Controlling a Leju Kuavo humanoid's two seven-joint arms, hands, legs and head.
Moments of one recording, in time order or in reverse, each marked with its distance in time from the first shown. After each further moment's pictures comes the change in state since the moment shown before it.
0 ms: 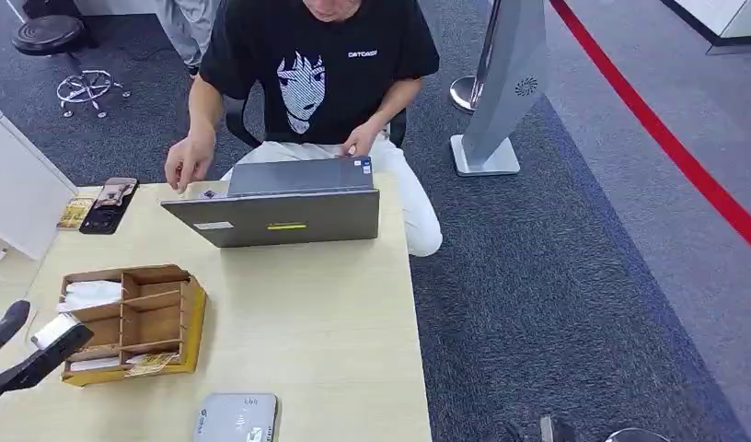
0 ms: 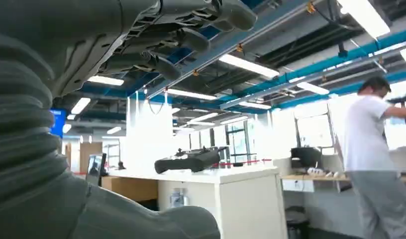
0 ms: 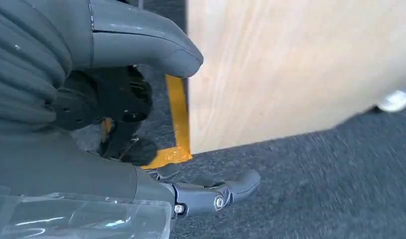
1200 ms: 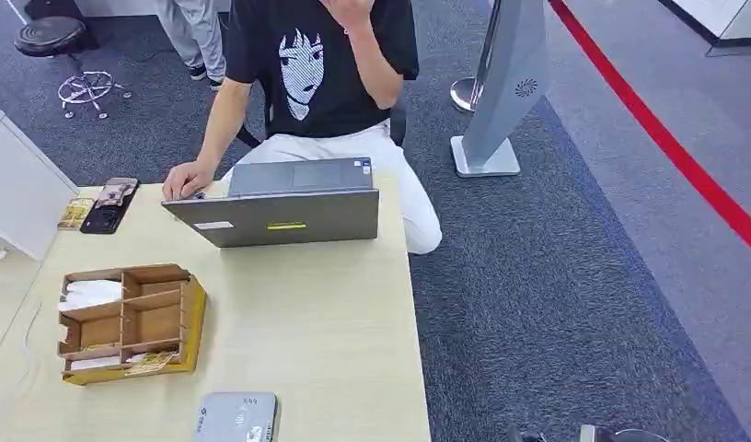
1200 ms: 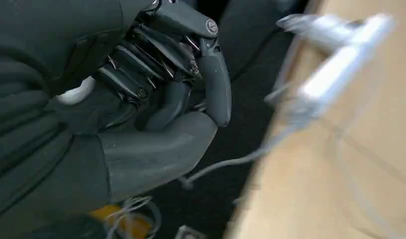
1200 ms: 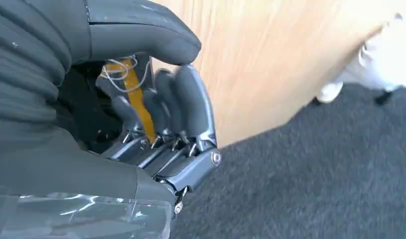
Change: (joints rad) left arm 0.262 -0.605 0.693 0.288 1.039 -0.104 0.114; right arm 0.097 0.003 0.067 -0.193 -0.255 -0.032 0.056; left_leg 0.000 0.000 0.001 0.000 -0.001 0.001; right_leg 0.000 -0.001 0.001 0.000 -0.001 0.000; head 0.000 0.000
